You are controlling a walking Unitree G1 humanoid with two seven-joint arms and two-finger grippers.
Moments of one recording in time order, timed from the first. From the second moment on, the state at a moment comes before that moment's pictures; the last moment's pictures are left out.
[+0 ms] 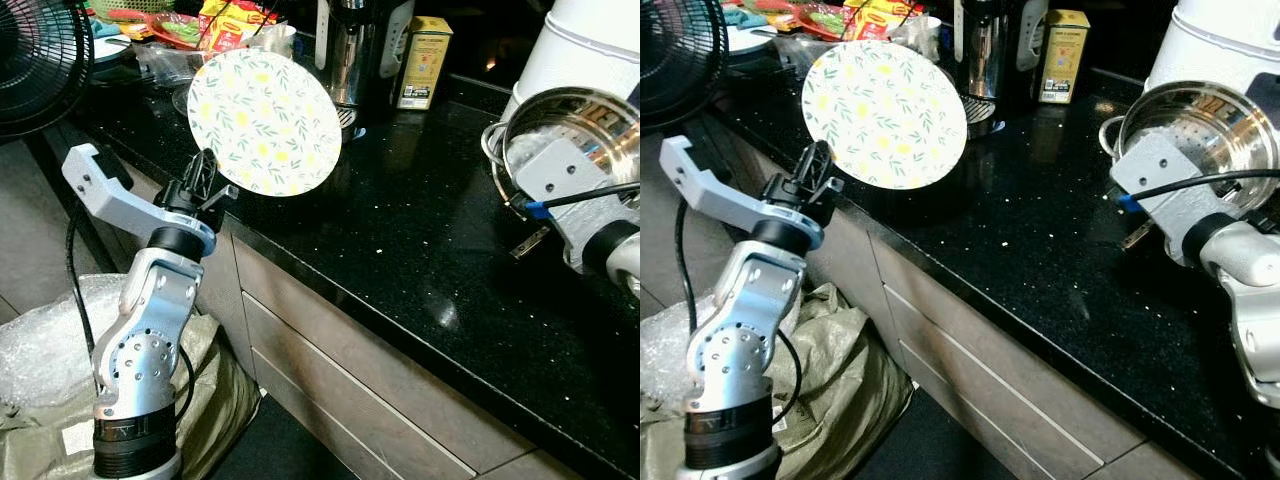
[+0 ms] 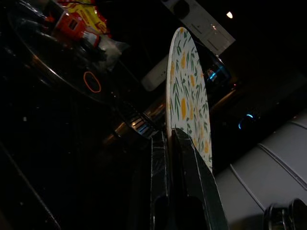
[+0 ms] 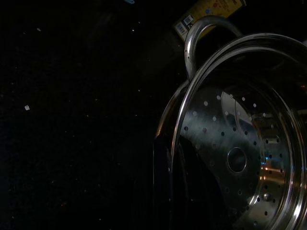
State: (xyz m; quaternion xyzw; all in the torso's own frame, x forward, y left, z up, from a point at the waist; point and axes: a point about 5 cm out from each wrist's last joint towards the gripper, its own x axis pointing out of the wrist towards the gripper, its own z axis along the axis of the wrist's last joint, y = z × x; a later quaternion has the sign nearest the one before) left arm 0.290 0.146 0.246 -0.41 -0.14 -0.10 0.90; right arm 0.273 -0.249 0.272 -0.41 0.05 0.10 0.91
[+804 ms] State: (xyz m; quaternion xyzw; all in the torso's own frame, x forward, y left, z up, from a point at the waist) left arm 0.291 0.127 0.240 -0.46 -0.10 -0.14 0.87; right arm 0.270 -0.255 0.263 -0.41 0.09 0.11 0.90
